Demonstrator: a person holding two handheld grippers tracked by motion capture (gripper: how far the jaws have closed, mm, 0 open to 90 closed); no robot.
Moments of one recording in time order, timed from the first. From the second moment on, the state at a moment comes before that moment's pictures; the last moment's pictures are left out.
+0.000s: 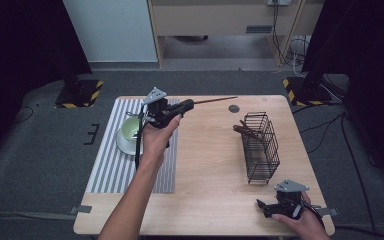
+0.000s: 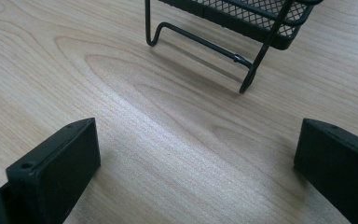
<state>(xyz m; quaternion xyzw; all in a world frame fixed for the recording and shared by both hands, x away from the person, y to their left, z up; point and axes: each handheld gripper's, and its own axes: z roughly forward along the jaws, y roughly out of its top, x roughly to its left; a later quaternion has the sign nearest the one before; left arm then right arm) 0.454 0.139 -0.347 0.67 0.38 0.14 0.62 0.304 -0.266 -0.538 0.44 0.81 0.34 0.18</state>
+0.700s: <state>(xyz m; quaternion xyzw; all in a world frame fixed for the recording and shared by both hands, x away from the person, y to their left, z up) 0.436 0.187 -0.375 0.64 0.44 0.16 0.61 0.305 -0.266 -0.538 0.44 0.81 0.34 0.18</state>
